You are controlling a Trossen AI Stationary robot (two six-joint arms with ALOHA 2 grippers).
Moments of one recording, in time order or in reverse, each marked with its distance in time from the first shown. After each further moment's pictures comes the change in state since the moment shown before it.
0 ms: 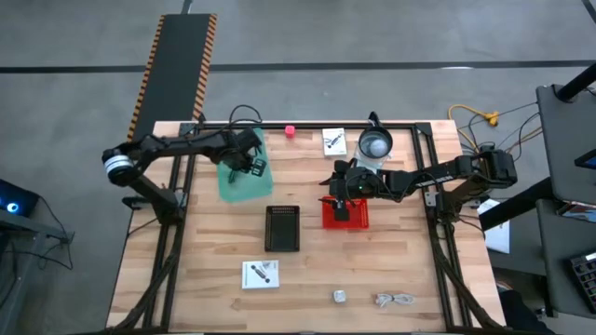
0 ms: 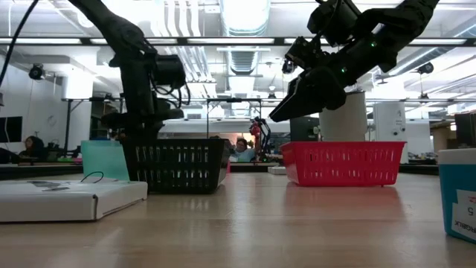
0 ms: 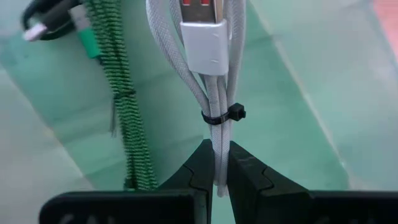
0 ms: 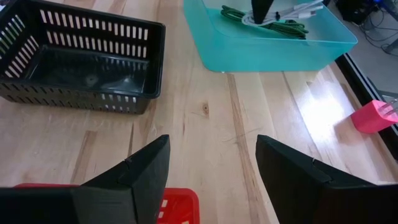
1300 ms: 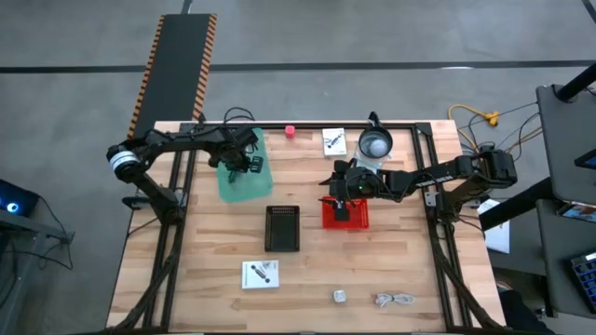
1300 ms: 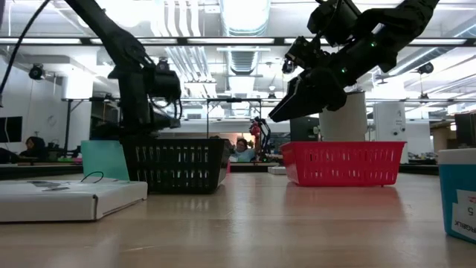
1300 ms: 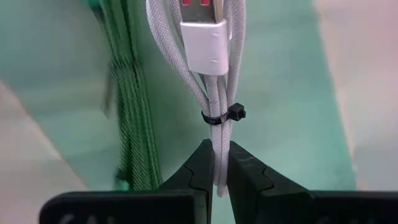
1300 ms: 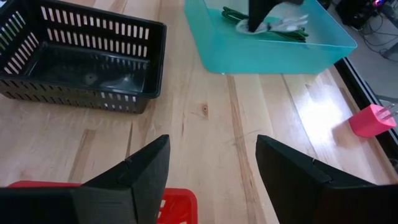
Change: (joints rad) left arm 0.091 0.057 -0.022 0.006 0.164 -0.060; right arm 0.000 0.000 0.000 0.003 0.000 -0.023
